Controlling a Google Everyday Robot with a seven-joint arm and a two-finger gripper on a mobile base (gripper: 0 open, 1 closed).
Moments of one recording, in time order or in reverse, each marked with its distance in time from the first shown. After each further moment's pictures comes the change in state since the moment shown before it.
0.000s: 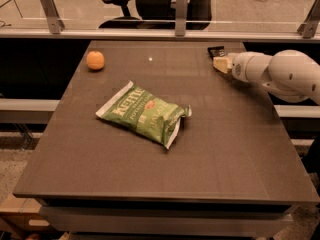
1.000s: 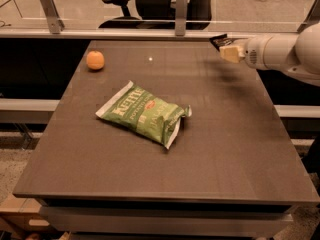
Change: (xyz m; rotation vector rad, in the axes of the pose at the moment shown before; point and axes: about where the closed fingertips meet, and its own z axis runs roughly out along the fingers) arm -0.052 0.027 -0.066 -0.079 0.024 -0.112
